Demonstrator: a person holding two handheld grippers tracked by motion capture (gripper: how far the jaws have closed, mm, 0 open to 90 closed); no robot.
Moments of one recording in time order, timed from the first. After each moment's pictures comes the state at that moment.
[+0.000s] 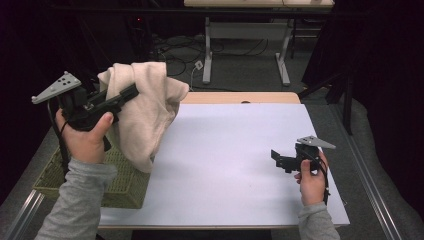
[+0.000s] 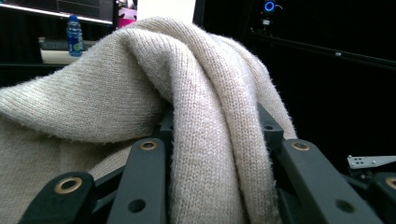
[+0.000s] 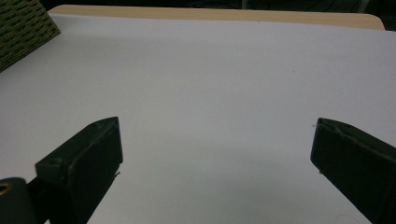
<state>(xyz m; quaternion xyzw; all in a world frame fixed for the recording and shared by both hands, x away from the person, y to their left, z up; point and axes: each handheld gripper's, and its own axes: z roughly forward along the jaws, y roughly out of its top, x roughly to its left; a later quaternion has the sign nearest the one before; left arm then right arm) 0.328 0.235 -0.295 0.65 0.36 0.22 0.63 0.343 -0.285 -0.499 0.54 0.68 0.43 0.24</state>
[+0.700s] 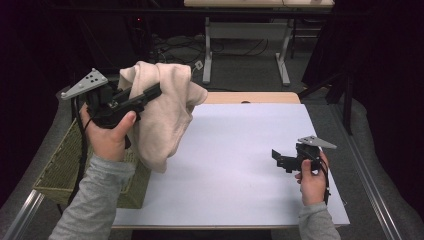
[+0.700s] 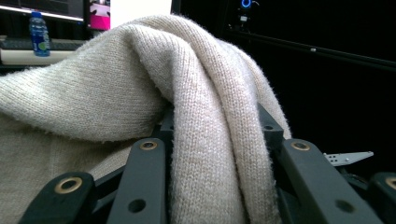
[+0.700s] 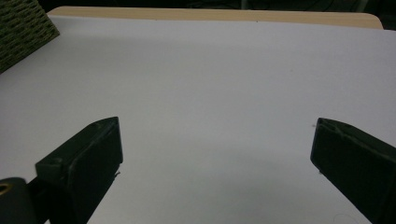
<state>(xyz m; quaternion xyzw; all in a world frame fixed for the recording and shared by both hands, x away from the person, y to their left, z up) 0.335 0.195 -0.294 0.66 0.34 0.19 0.64 0.343 -0.287 -0.500 0.54 0.68 0.44 0.24</state>
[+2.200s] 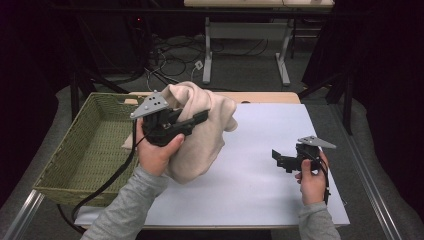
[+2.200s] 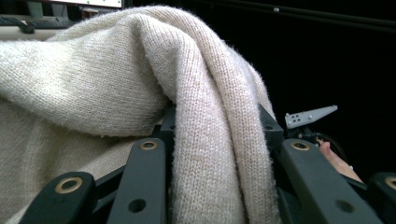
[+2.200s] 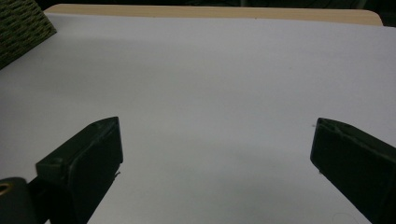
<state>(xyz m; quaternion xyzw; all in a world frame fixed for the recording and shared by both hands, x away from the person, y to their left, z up) 0.332 0.110 -0.343 0.71 0.28 0.14 0.62 0.345 -0.289 -0.502 0.54 0.68 0.43 0.24</state>
